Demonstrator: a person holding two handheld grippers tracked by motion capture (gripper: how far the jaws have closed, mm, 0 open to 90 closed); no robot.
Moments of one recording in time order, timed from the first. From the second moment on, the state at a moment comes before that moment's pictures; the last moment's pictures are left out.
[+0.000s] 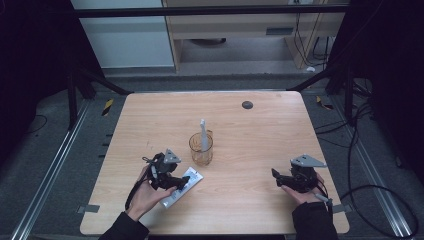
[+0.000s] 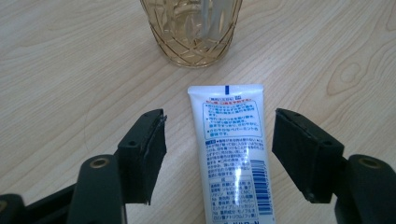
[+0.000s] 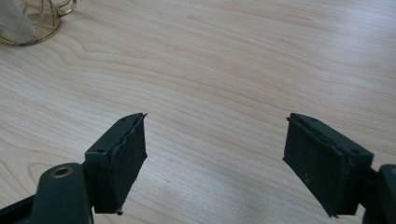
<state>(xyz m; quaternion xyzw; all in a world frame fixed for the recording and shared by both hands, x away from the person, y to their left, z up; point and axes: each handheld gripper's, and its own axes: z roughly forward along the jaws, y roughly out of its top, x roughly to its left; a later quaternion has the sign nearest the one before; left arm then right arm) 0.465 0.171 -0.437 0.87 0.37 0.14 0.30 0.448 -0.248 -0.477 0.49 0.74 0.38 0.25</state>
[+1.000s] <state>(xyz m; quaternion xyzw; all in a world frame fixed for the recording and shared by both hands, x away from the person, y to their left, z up) 0.477 0.154 -0.453 0.89 0.37 0.12 0.24 0.449 -0.247 -0.480 0.48 0.75 0.37 0.25</state>
